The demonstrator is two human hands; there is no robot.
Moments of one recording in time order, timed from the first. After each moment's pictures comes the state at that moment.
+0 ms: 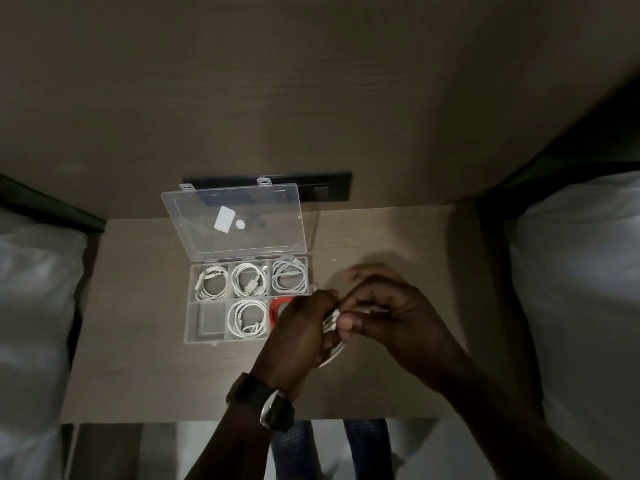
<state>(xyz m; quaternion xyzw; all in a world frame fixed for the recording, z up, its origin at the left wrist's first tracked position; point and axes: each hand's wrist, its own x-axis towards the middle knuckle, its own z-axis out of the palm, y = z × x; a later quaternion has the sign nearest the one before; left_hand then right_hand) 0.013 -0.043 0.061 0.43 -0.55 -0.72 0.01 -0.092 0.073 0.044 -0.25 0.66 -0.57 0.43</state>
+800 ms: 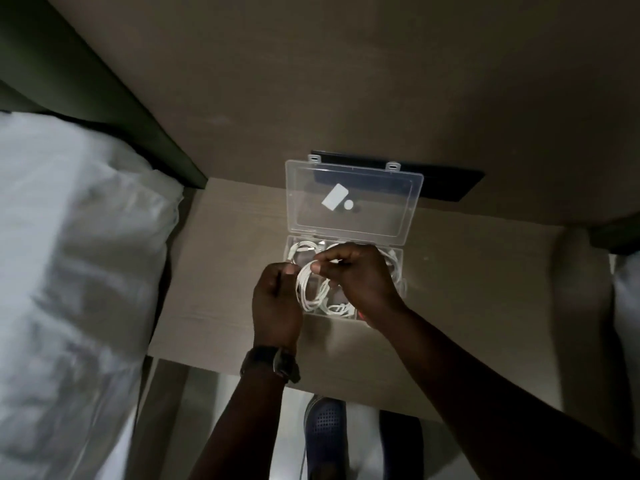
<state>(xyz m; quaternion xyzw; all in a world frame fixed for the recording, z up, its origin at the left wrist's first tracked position) 0.132 -0.147 -0.019 0.59 -0.55 -0.52 0.28 0.005 -0.103 -0.006 -0.22 0.70 -0.52 0.43</state>
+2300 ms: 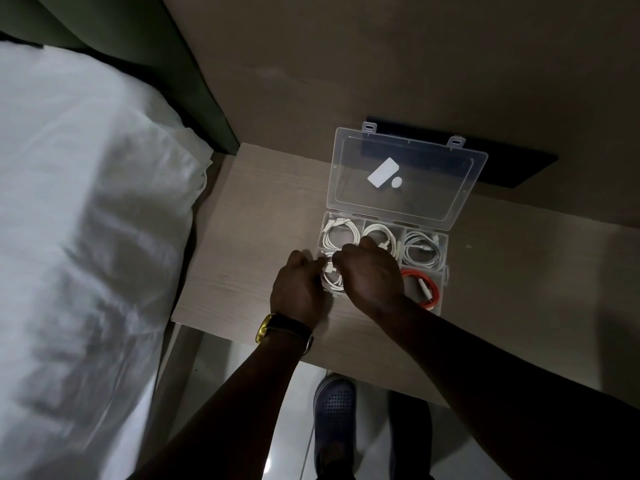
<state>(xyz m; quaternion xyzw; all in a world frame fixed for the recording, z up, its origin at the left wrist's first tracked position) 0.177 -0.172 -0.079 0.47 -0.83 -0.28 0.07 0.047 -0.119 -0.074 -0.62 0.77 -0.06 0.09</state>
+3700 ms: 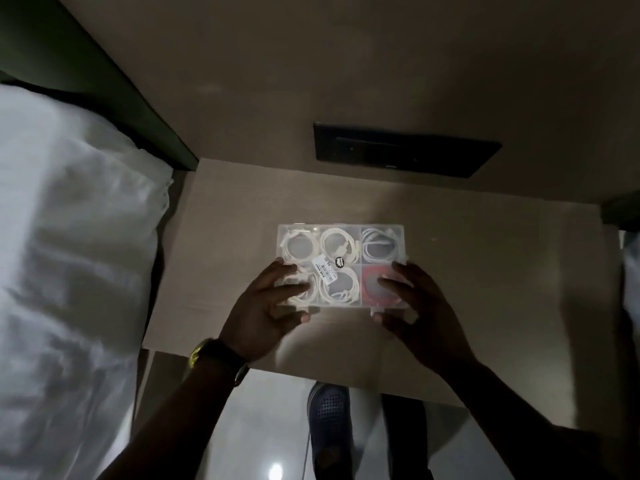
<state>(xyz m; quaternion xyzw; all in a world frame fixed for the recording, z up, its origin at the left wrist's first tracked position) 0.208 -0.187 -0.078 0.28 -0.86 -0.43 0.09 -0.012 0.020 -0.077 -0.45 0.81 -0.31 0.22</state>
